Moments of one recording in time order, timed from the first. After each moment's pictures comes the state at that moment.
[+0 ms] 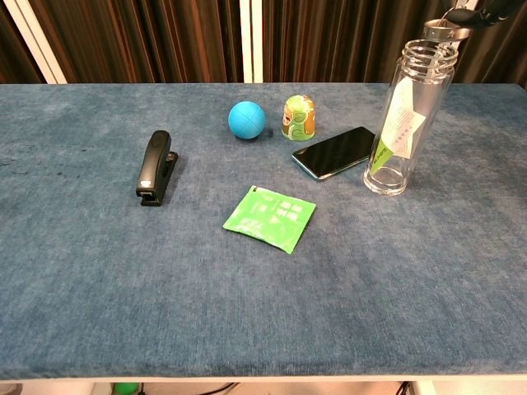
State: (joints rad) left arm -0.13 -1.18 0.01 -1.43 1.59 1.48 -0.11; right arm 0.70 -1.07 0.26 -1.90 -1.10 1.06 -0.55
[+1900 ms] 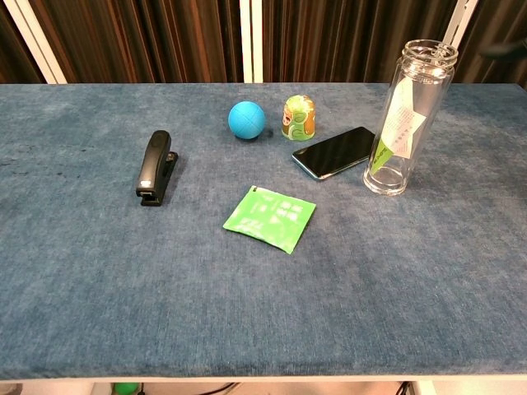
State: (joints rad) left arm -0.13 -1.18 0.01 -1.43 1.59 1.47 -0.10; right arm 0.63 -0.99 0.13 -1.86 -1.38 1.07 -0.34
